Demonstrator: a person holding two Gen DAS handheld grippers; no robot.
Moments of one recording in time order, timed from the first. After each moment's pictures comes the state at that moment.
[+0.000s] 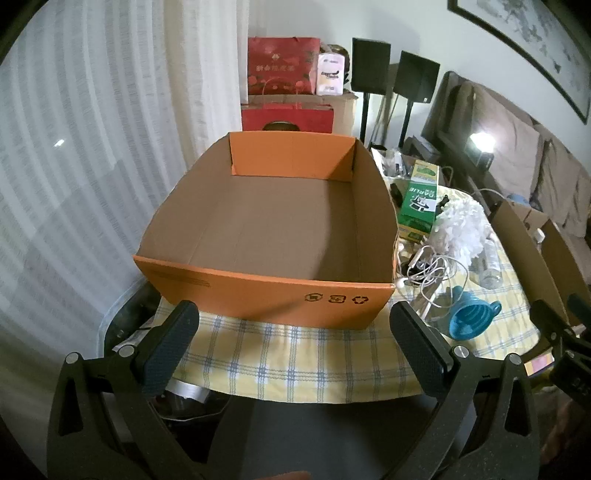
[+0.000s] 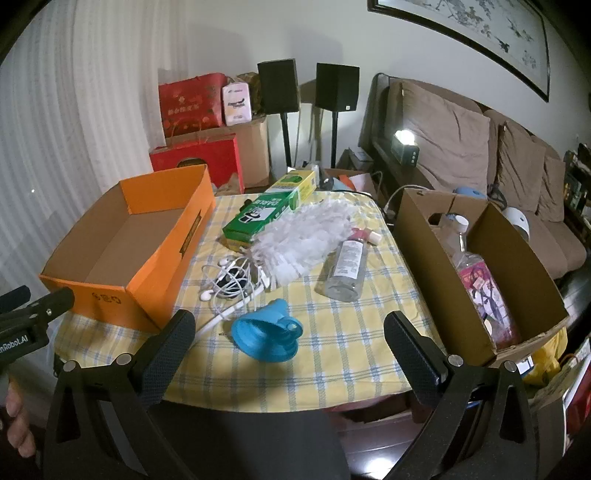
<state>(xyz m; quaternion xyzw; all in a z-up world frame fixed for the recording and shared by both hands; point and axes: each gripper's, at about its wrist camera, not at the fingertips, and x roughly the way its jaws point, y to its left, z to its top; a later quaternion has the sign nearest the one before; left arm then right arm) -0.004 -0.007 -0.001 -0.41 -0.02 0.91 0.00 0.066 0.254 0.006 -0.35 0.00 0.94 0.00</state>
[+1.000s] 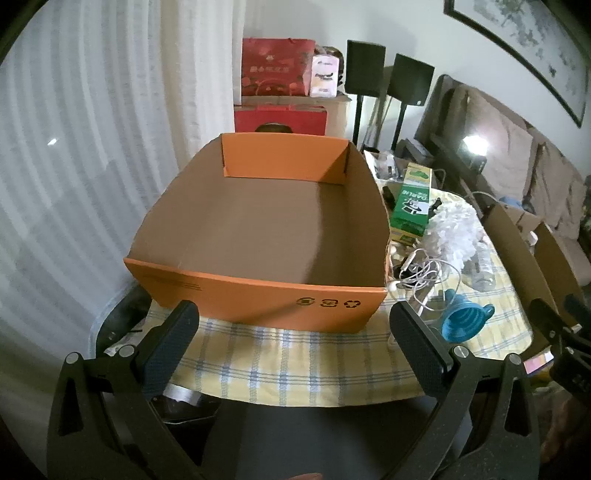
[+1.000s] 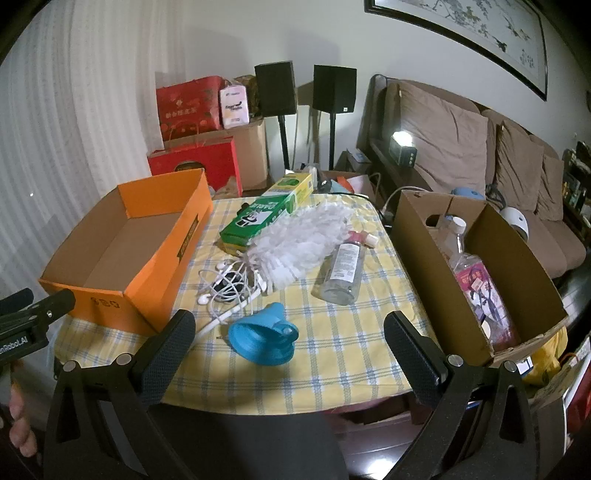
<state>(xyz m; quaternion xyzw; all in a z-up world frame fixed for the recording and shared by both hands) -0.006 -0.007 0.000 -0.40 -0.03 0.91 0.02 0.065 0.258 0.007 -0.35 0.01 0.94 0.00</state>
